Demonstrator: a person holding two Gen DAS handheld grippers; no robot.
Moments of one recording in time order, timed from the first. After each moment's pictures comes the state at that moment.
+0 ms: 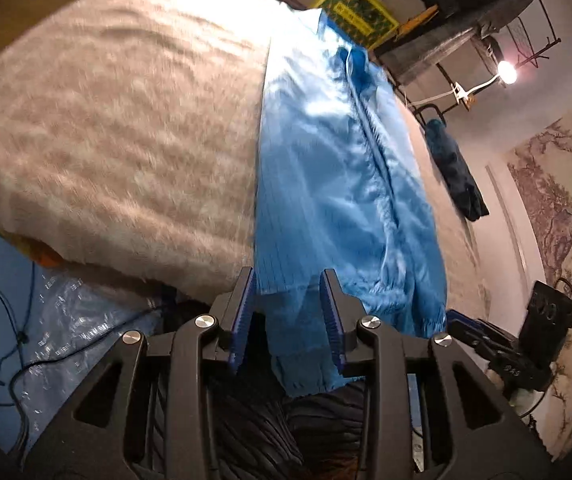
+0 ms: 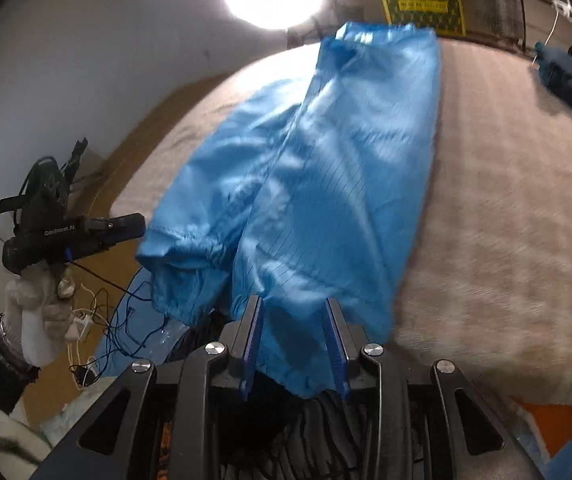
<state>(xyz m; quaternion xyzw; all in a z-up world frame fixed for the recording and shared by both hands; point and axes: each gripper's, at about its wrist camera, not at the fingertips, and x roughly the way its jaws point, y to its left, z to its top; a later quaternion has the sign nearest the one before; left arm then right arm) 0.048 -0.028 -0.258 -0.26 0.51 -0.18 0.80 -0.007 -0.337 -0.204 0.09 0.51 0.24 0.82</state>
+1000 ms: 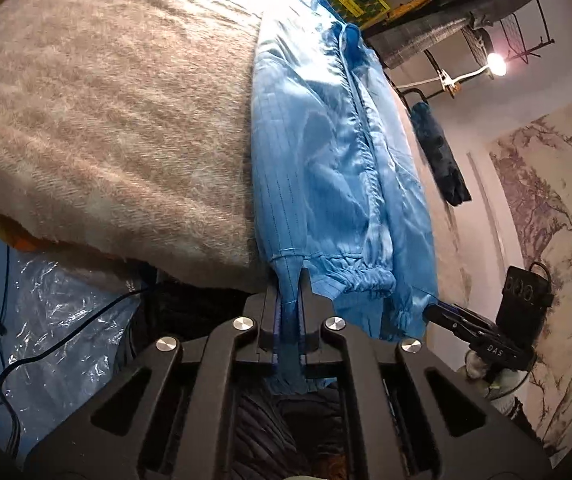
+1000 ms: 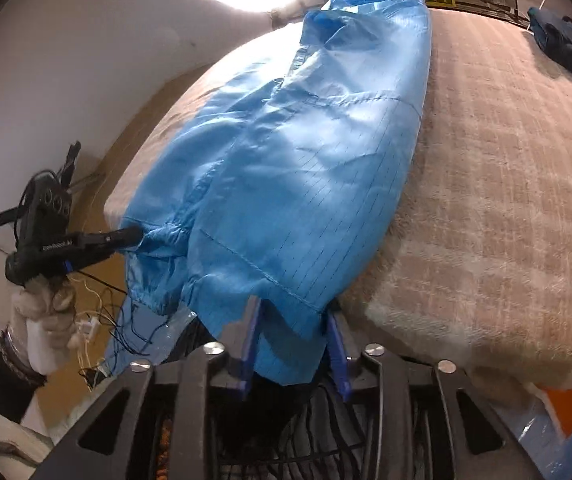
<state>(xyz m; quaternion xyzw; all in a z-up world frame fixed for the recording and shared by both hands) 0.046 -0.024 -0.273 -0.28 0.53 -0.22 0.77 0.003 -0.354 -0.214 0.11 0.54 0.23 0.80</state>
